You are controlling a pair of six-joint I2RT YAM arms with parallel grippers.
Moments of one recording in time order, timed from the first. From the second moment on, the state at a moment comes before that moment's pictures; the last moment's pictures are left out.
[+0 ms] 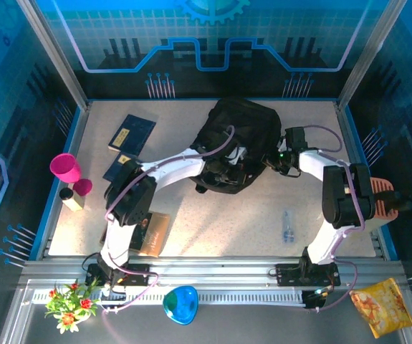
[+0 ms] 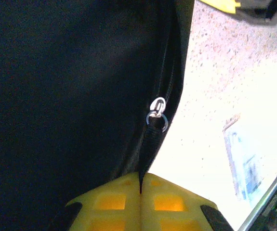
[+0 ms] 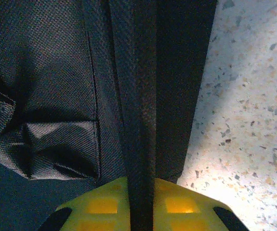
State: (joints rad) left arm -0.73 2.02 1.54 -0.54 0.36 -0.50; right arm 0.07 1.78 1.03 -0.26 -0.34 0.64
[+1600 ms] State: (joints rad) left arm -0.67 1.73 1.19 -0.60 0.06 -0.42; right arm 0.36 1.61 0.86 -0.30 -0.11 0.96
